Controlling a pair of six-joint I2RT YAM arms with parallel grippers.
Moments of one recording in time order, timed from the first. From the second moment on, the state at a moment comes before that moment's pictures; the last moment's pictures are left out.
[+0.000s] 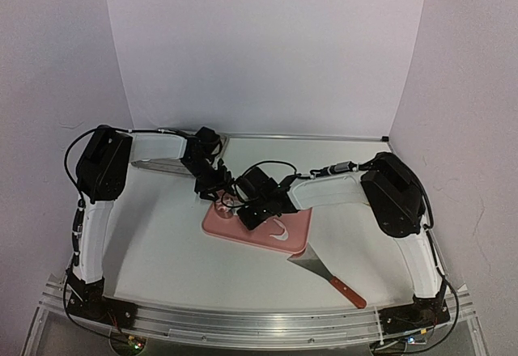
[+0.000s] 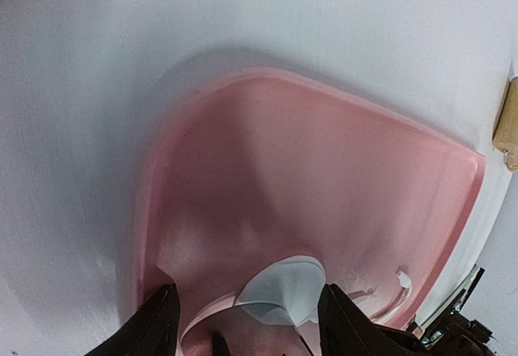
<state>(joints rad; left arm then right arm) -0.54 2.23 1.69 -0.68 0.38 -0.63 0.96 2.28 1.61 -0.31 0.17 0.10</state>
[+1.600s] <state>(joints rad) -0.55 2.00 1.57 -0.60 0.22 -0.60 0.91 2.18 1.57 -0.43 -0.06 0.30</state>
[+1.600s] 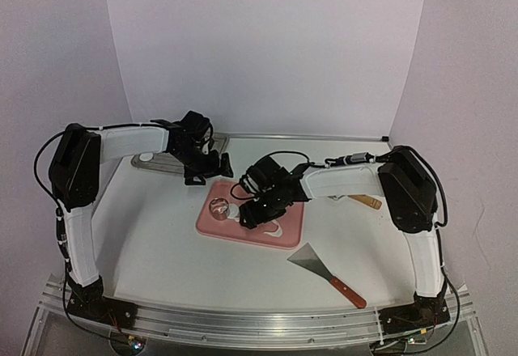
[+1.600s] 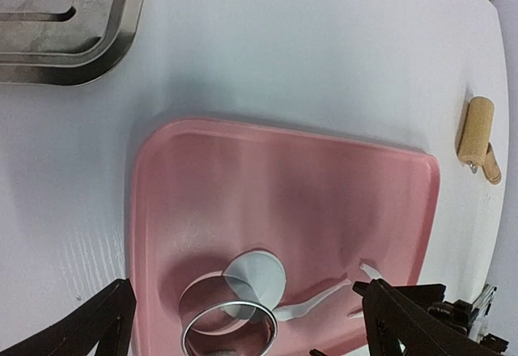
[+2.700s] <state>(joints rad) -0.55 1.89 1.32 -0.56 0.23 -0.59 0.98 2.33 1.73 -0.41 0.20 0.20</state>
